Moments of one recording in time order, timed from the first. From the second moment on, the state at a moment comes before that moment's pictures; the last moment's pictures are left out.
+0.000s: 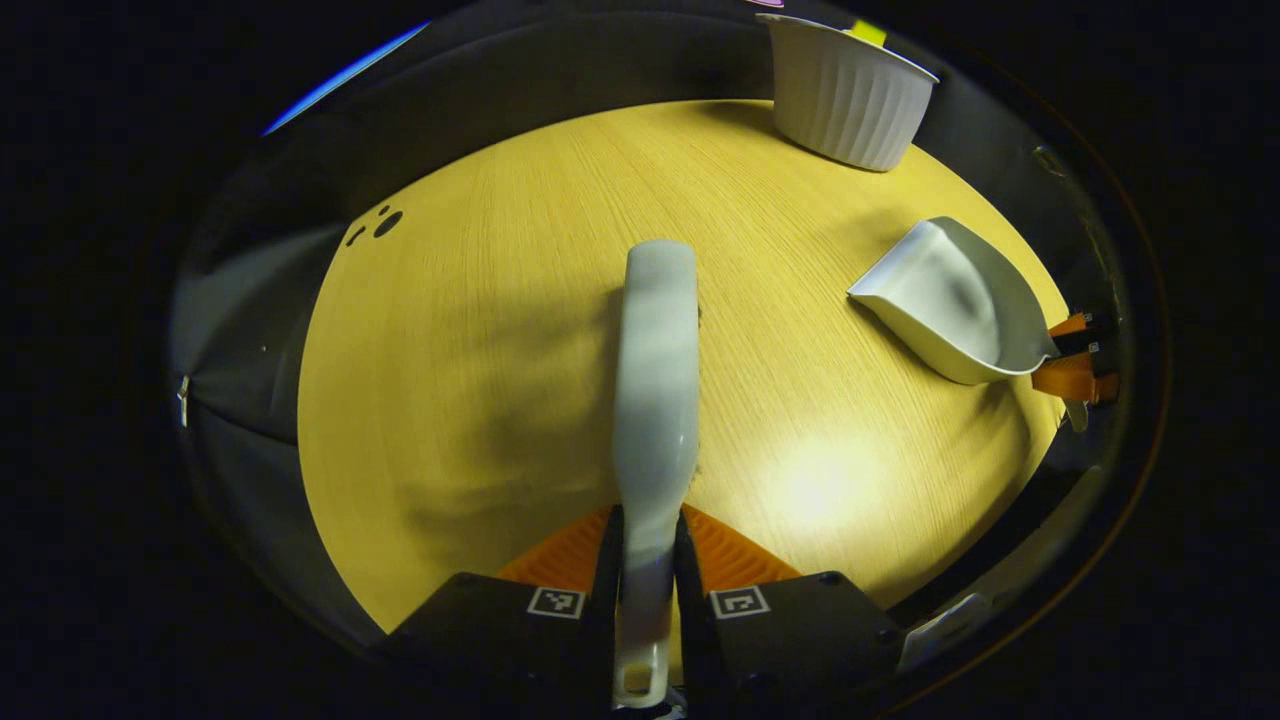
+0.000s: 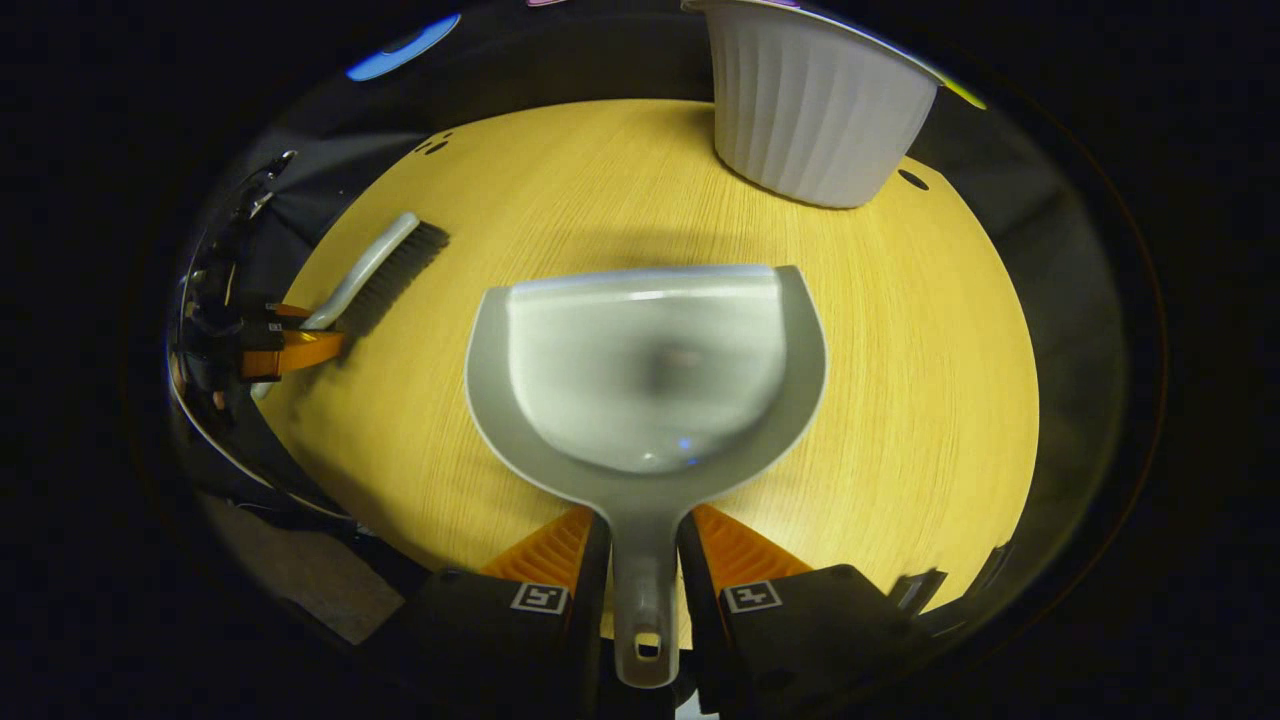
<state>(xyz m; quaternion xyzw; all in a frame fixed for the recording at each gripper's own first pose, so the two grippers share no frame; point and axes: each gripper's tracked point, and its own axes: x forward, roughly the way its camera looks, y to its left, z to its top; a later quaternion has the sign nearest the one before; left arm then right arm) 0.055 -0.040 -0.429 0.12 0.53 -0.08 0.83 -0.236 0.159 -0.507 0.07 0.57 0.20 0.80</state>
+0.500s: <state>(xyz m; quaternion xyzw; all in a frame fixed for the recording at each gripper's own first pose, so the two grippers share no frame) 0.040 -0.053 -0.318 0.10 0.42 -0.07 0.90 -0.209 0.136 -0.374 0.10 0.42 0.20 0.88</state>
